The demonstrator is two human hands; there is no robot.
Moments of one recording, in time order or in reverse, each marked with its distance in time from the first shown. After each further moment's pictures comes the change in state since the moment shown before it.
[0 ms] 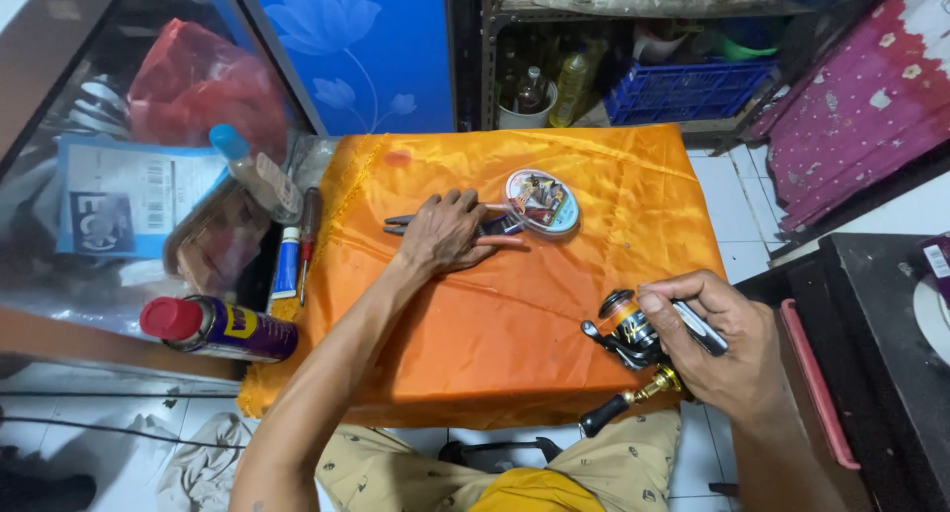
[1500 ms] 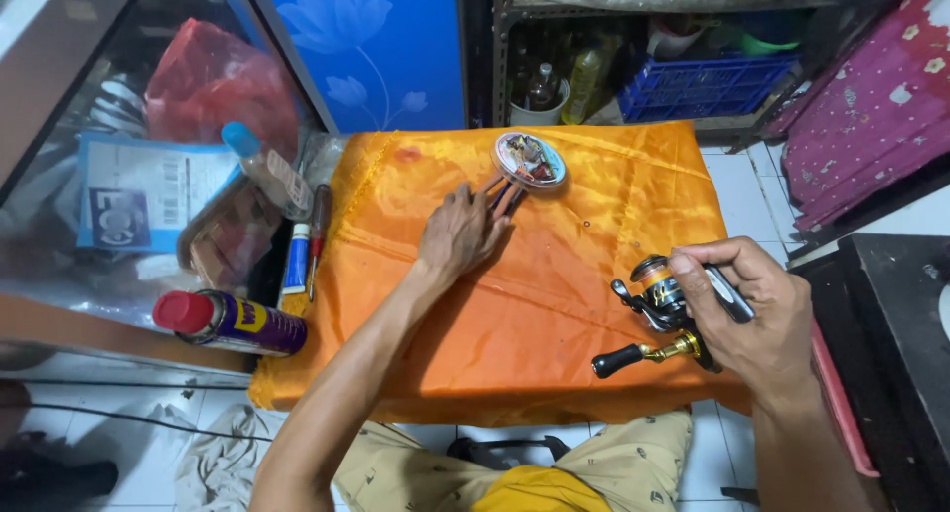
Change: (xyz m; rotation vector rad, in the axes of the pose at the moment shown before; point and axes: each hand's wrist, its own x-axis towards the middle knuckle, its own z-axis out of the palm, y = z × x) left_hand 0.010 0.028 -0.008 -0.292 -0.307 -0.497; right_hand 0.016 0.021 -0.008 -0.104 0.118 -0.027
